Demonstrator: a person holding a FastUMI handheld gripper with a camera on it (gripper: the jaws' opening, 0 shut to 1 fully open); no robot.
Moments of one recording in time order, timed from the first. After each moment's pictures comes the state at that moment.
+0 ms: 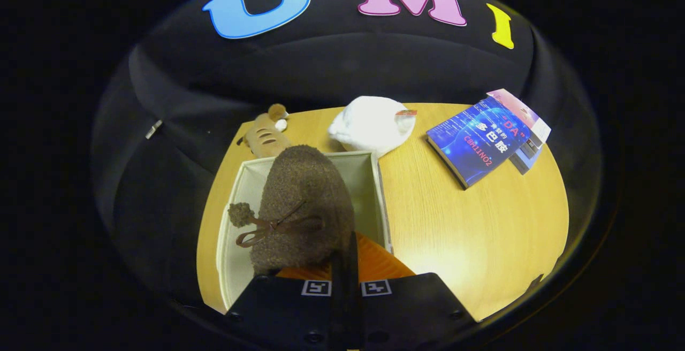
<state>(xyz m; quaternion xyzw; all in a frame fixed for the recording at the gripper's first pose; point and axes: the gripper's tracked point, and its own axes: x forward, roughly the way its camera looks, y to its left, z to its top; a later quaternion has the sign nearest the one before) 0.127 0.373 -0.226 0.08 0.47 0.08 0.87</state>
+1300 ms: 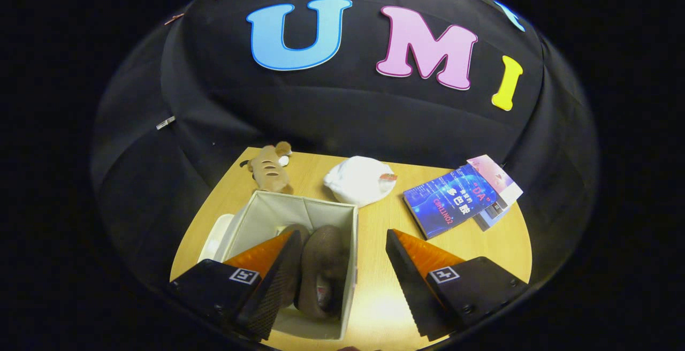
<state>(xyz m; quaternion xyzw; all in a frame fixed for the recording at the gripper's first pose) 0.136 0.339 -0.120 0.00 0.34 0.10 0.94</state>
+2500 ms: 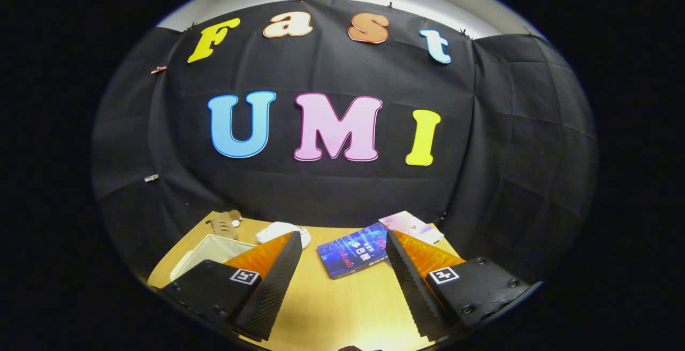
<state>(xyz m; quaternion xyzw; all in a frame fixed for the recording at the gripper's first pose) 0.070 0.084 0.011 0.02 0.12 0.02 0.99</state>
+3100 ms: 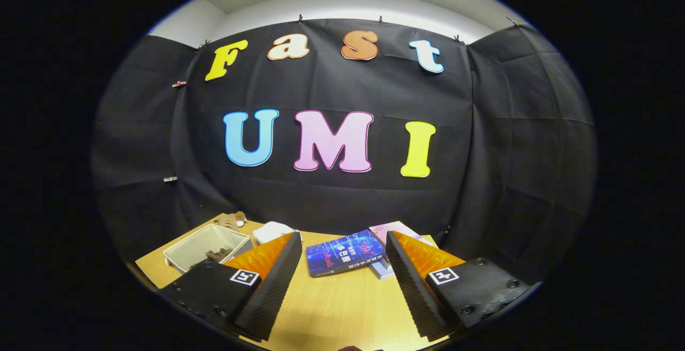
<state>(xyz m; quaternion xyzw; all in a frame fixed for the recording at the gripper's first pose) 0.036 -0.009 -0.011 0.04 0.07 0.09 0.99</state>
